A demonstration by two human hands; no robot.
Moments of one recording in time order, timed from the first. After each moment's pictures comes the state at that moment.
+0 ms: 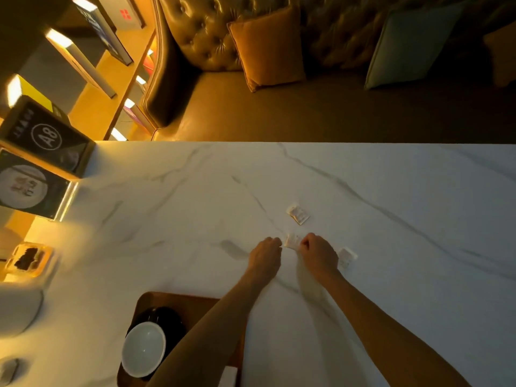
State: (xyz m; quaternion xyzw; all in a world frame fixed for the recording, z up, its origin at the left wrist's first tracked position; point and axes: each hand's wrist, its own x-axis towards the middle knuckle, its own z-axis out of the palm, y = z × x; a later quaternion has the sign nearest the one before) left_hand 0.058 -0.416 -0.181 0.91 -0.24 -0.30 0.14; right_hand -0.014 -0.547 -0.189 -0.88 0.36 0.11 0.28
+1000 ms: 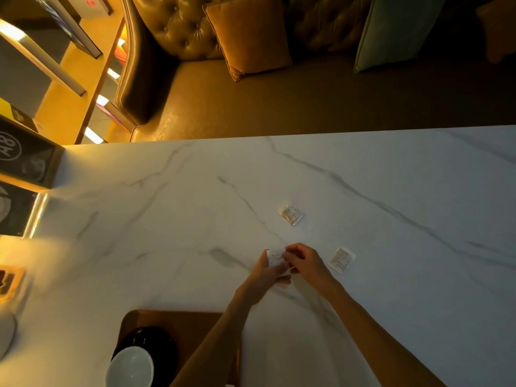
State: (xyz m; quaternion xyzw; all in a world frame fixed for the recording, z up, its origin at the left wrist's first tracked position) left_hand 0.044 -0.410 -0.206 0.62 0.01 -0.53 0.57; right_hand -0.024 -0.545 -0.225 -0.67 0.36 0.10 0.65
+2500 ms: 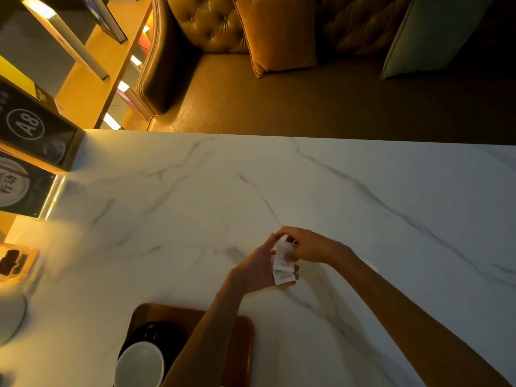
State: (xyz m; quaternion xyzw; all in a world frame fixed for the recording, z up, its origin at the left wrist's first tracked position) left_hand 0.104 -0.382 -0.204 0.38 0.15 -0.69 0.60; right_hand 0.067 -0.553 -0.173 -0.80 0.10 0.34 0.48
